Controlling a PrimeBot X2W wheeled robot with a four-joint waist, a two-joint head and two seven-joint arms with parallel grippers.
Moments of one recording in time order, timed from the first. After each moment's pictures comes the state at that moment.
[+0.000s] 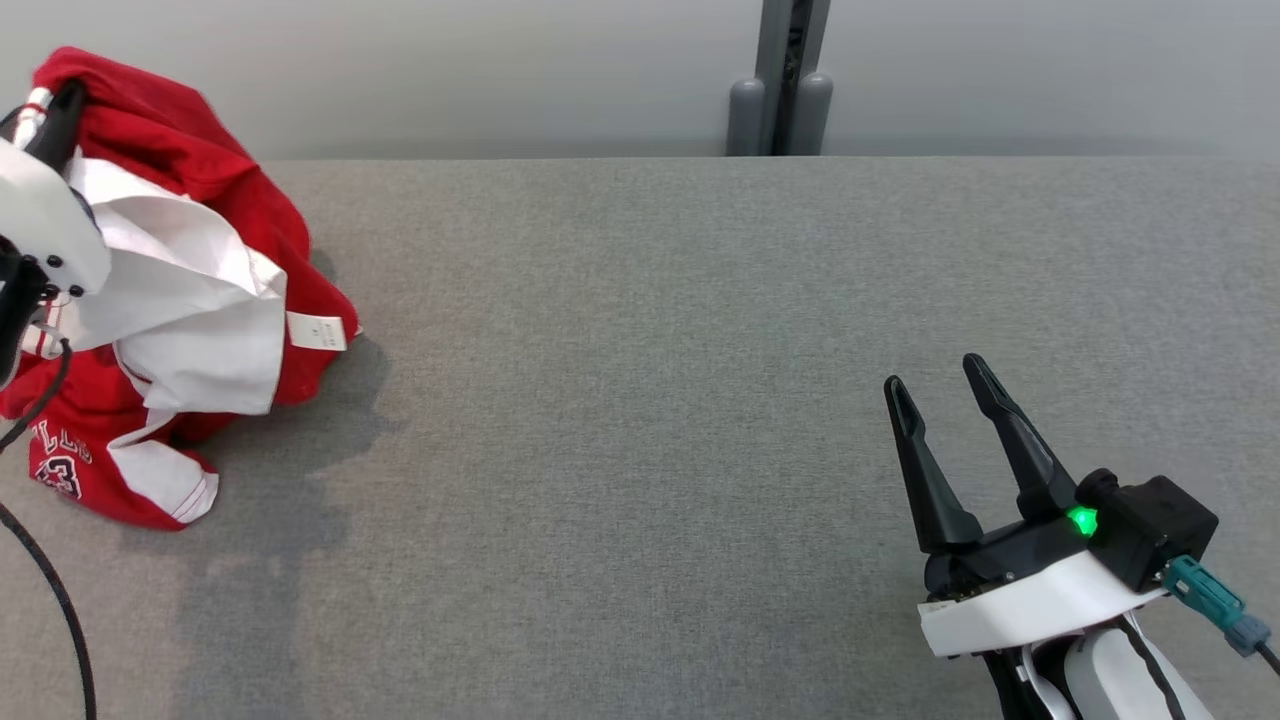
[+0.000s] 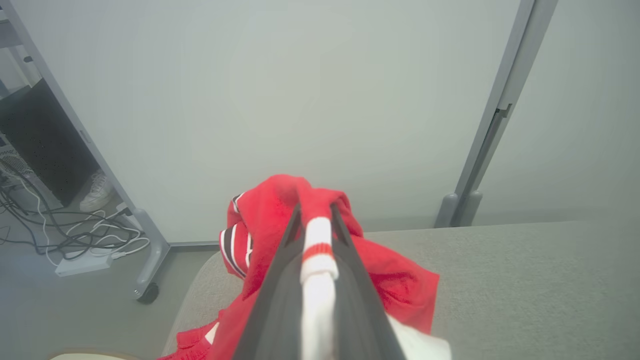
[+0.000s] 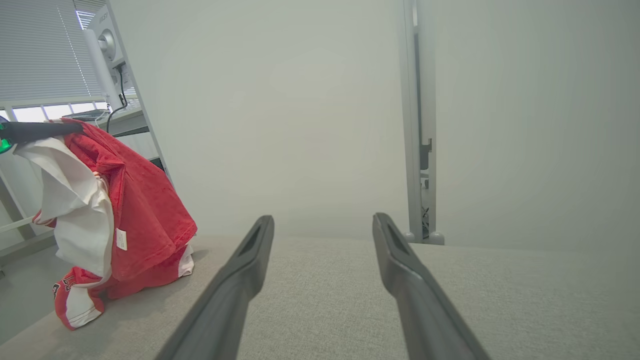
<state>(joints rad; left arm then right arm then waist) -0.97 0.56 -0.52 0.79 -0.79 -0.13 0.11 -0.18 -0.14 0.31 0.04 0.35 0.13 -0.26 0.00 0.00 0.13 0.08</state>
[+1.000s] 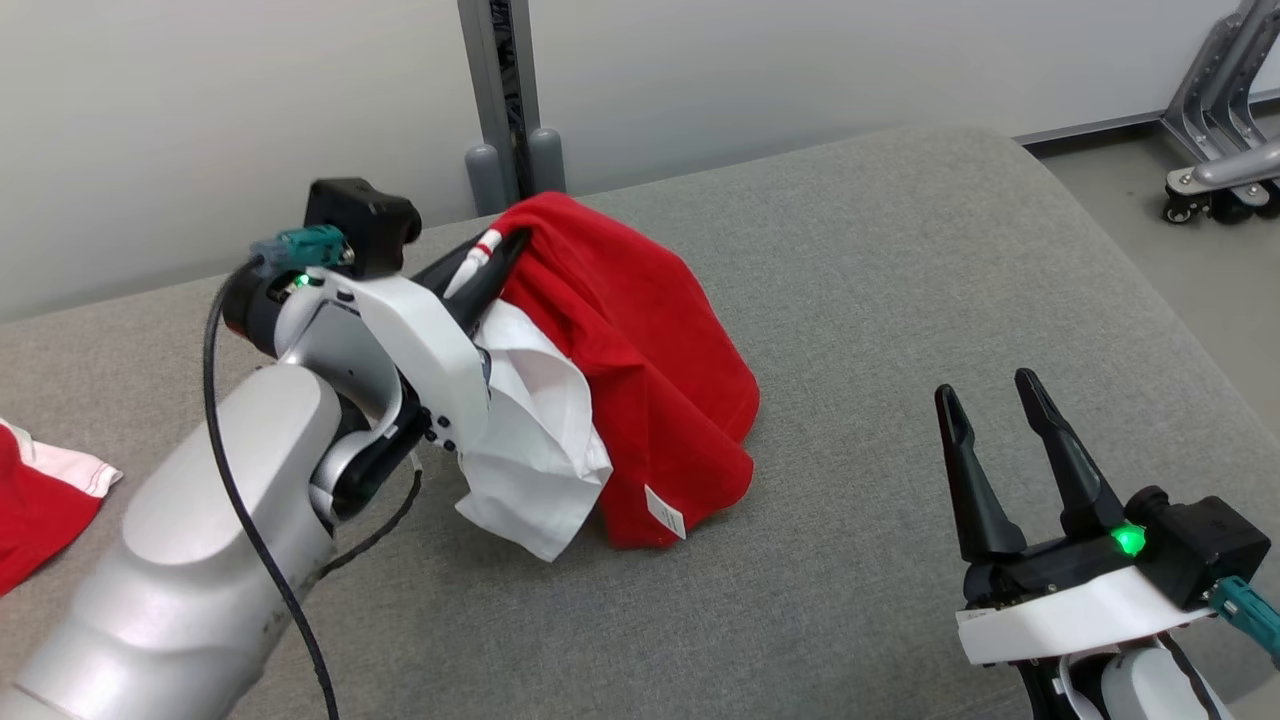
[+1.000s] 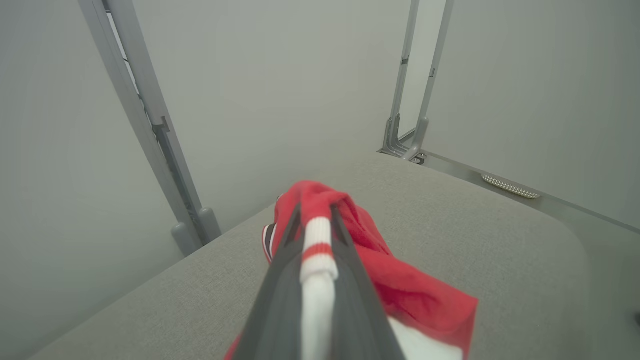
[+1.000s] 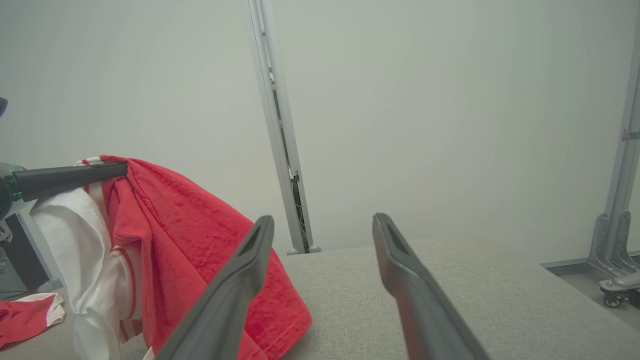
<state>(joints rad) -0.78 0.36 -0.74 0.38 -0.80 -0.08 0.11 -0.11 -0.14 0.23 0.02 0.36 0.13 -0.26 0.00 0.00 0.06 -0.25</state>
